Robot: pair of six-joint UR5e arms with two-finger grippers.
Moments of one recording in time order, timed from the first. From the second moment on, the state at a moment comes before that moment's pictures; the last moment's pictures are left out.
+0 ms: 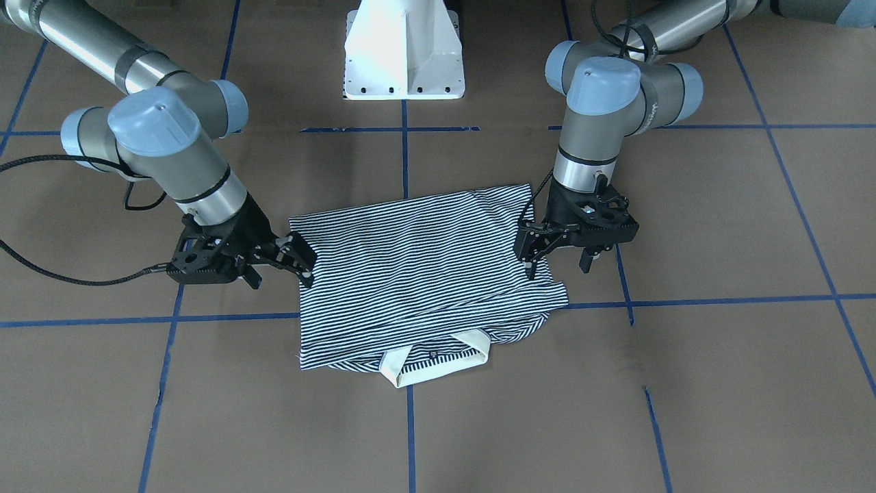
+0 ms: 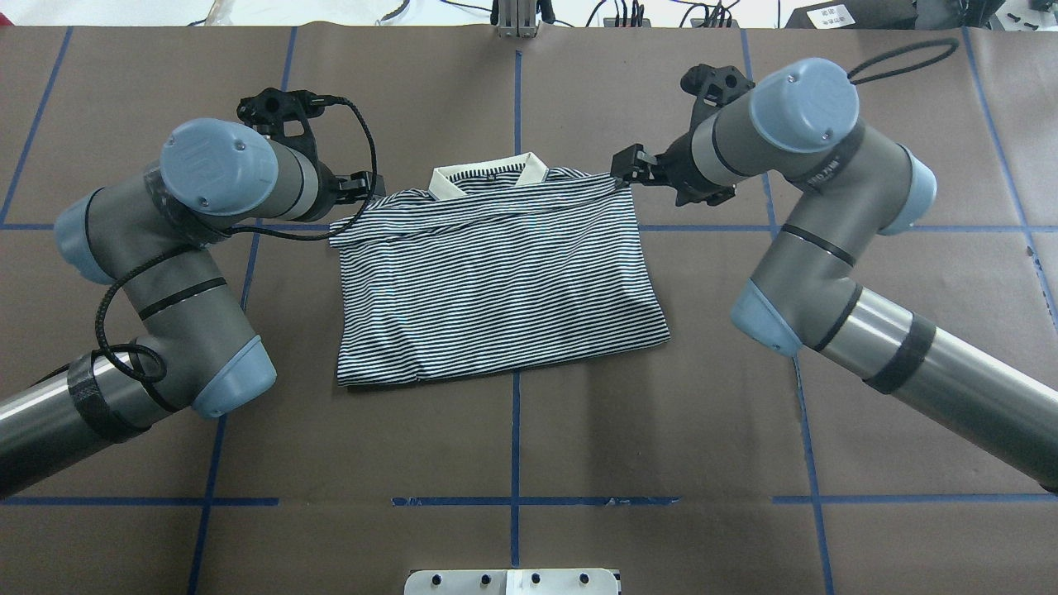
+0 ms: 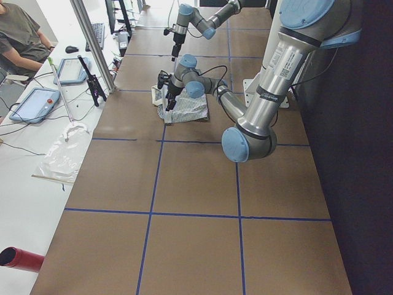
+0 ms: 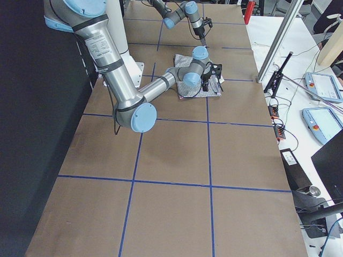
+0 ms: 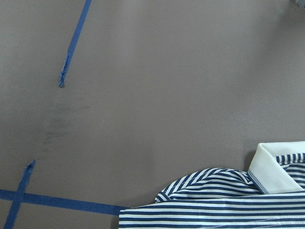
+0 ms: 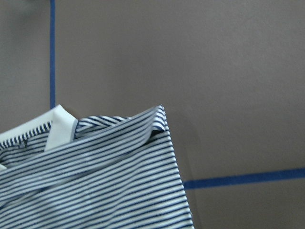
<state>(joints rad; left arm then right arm) -0.69 -2.08 -1.69 -1.86 -1.64 -1.25 0.75 -1.12 1.63 -1.06 1.96 1.33</state>
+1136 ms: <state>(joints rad) -0.69 -2.08 -1.74 -1.85 -1.64 -1.25 0.54 -1.24 1.69 -1.06 1.87 1.38</state>
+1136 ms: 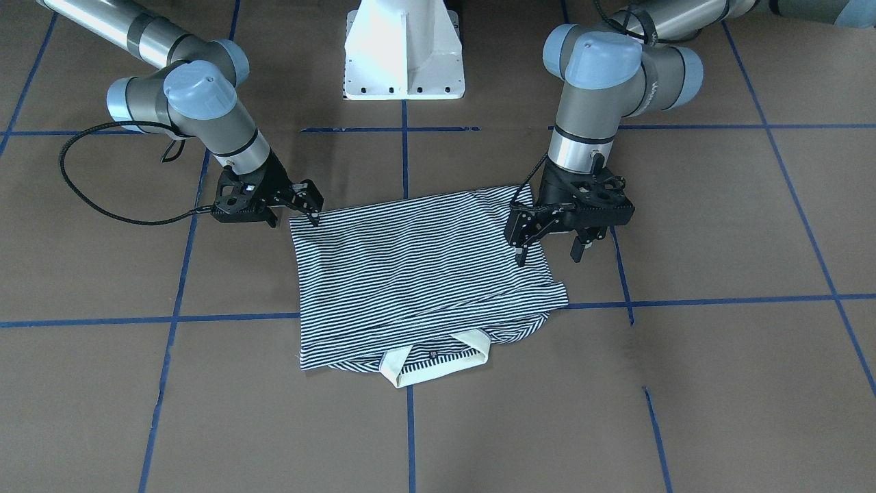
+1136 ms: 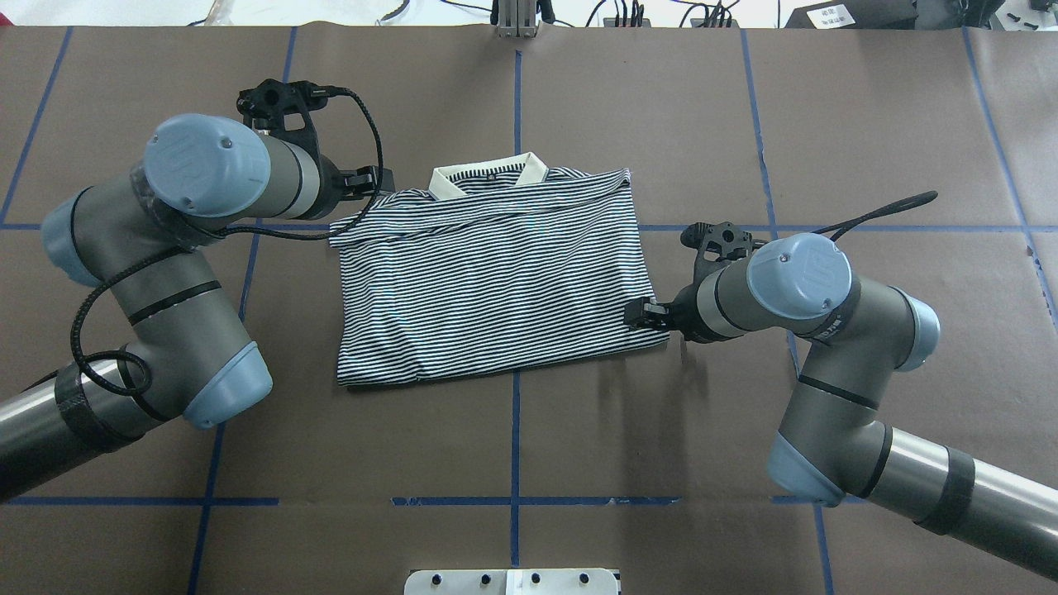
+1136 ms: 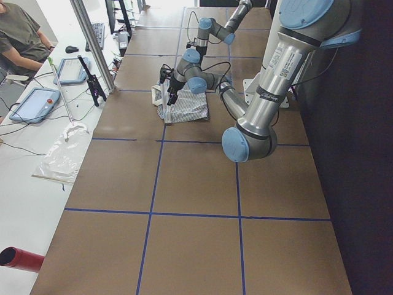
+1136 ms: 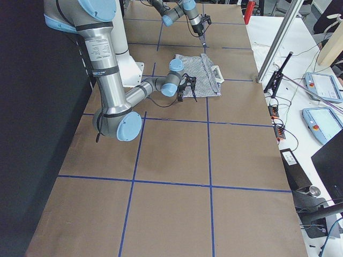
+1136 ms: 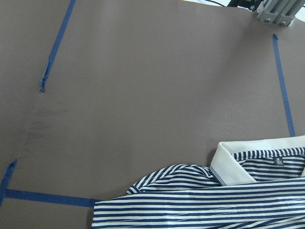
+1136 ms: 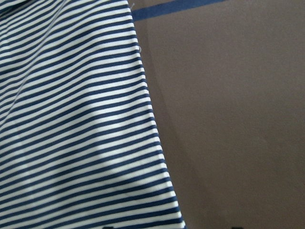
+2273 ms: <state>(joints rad) -0.69 -2.08 -1.76 -1.85 -1.64 -1.25 0.53 -1.38 1.84 -1.06 1.93 1.38</state>
